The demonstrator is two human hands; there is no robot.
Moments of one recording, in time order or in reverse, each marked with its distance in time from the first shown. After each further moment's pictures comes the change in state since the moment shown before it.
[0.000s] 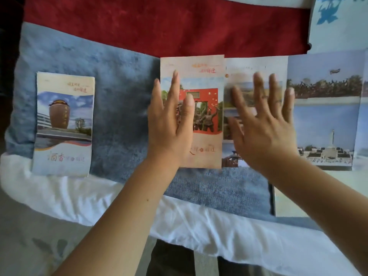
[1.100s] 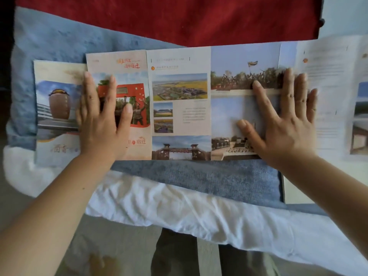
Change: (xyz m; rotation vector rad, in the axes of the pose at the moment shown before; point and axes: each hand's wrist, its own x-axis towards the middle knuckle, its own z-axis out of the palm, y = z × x) left_hand 0.012 -0.123 -0.091 0.717 0.026 0.022; right_hand -0.032 0.029 0.030 0.073 0.089 0.042
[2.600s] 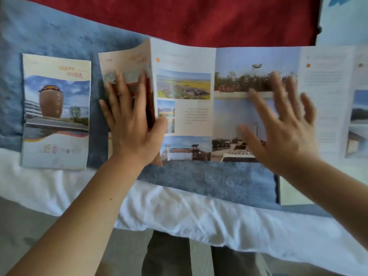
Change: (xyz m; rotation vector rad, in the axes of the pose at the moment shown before) left_hand -0.012 0.073 -0.009 -0.333 -0.040 0.012; right_hand 0.000 -0.003 -0.013 -0.055 -0.001 -0.080
